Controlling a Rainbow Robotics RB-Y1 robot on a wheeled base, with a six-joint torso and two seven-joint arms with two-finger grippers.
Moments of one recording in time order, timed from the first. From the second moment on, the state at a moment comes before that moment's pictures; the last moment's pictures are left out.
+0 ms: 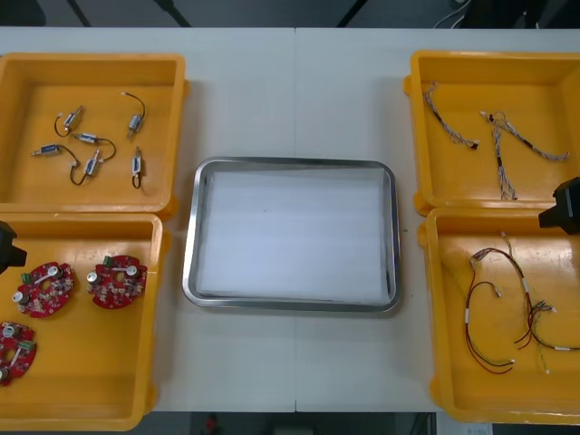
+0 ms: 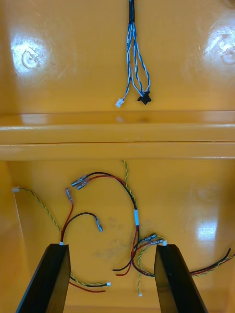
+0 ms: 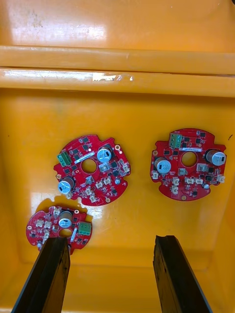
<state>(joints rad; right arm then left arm) -0.23 -1.03 -0.11 -2.07 -1.02 1.65 1.08 0.05 1.09 0.25 -2.26 1.02 1.65 -1.02</state>
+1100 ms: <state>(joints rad) -0.23 -1.03 -0.11 -2.07 -1.02 1.65 1.08 0.05 1.09 0.25 -2.26 1.02 1.65 -1.02</state>
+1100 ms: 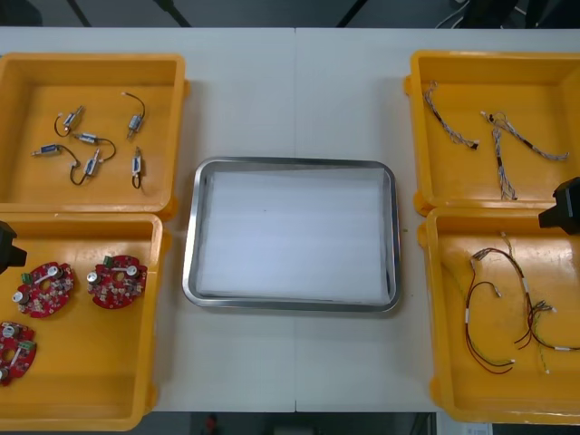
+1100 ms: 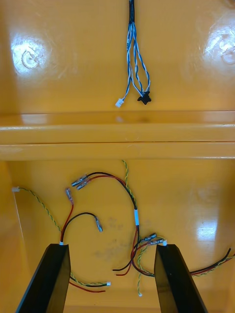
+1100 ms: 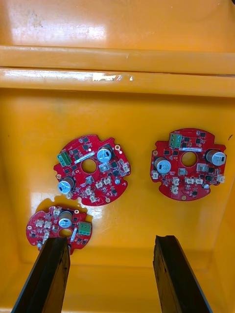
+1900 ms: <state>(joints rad) -0.23 -1.03 -0.11 -2.07 -1.02 1.65 1.08 0.05 1.09 0.25 -2.26 1.02 1.65 -1.02</state>
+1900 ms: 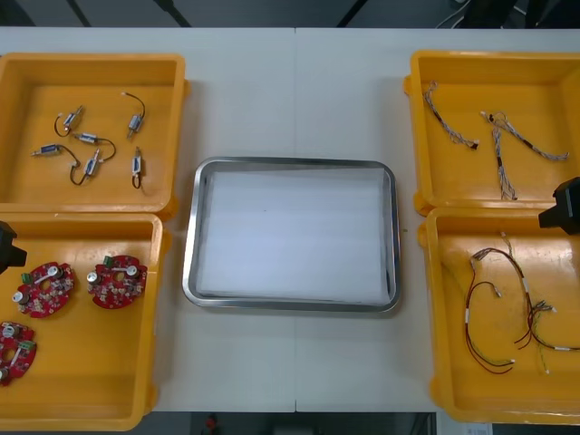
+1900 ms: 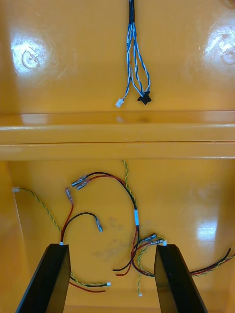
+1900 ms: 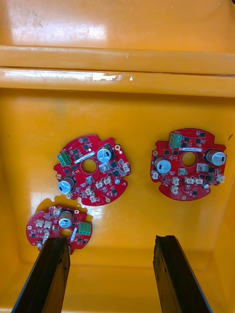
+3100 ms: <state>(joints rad) -0.23 -1.03 -0.11 -2.07 -1.02 1.65 1.08 0.05 1.09 0.25 -2.26 1.02 1.65 -1.02</state>
